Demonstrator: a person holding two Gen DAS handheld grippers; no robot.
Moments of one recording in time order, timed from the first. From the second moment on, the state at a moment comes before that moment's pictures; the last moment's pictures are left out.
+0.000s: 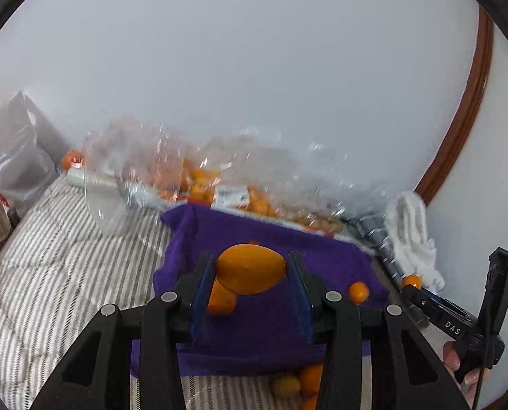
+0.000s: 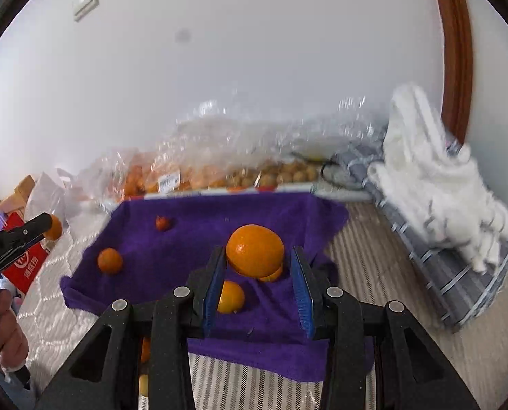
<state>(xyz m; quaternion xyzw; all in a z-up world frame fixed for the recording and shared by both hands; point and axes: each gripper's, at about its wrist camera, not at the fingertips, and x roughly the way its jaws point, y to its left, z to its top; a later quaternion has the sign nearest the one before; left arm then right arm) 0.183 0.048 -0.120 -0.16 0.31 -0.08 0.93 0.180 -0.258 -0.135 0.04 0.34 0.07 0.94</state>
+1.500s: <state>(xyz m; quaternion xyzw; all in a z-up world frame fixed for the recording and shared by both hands) 0.203 0.013 -0.181 -0.08 0.40 -0.09 0.91 0.189 -0.235 -0.189 -0.01 0.40 0.08 0.91</state>
